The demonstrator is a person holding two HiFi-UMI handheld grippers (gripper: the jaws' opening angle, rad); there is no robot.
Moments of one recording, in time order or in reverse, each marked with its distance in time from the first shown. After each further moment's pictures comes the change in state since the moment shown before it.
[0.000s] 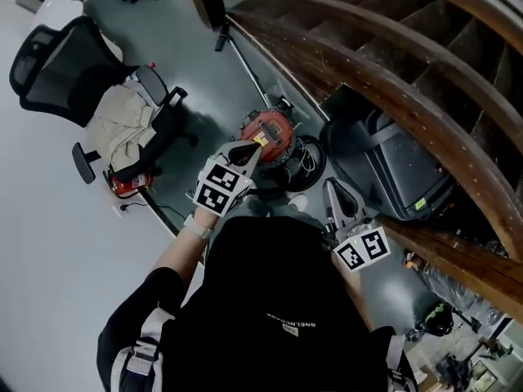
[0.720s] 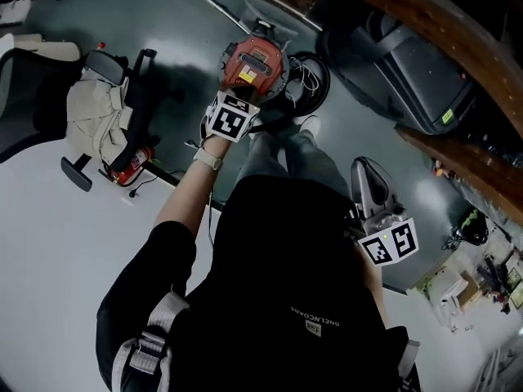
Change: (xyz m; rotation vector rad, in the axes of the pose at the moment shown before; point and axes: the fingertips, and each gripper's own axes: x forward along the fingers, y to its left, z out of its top) left arm 0.168 0.028 -0.167 0.087 0.398 -0.130; right arm -0.069 -0.031 -0.070 0.157 0.007 -0.323
